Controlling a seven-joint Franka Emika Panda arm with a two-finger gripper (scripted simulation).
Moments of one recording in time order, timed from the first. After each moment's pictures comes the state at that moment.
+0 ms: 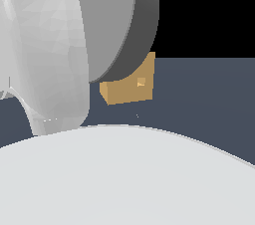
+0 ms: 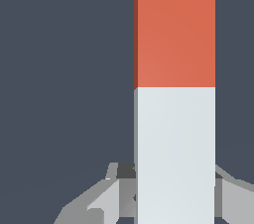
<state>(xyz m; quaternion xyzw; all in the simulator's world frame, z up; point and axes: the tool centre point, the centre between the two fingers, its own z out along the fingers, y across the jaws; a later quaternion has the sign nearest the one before) -0.006 -0.300 0.016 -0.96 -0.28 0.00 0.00</state>
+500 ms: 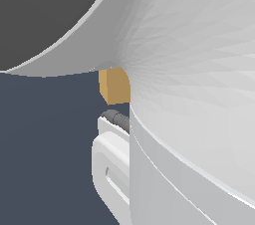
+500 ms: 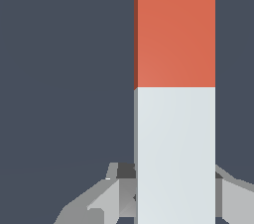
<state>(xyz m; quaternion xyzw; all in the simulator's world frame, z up) 0.044 -0.261 0.027 -0.93 -0.37 0.00 0.00</state>
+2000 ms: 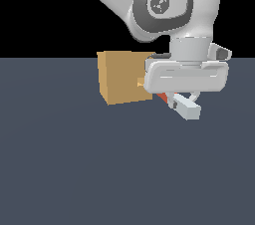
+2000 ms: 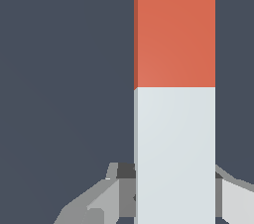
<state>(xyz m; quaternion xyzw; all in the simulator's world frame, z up) 0.143 0.018 0.075 -0.67 -0.75 0.00 0.00</state>
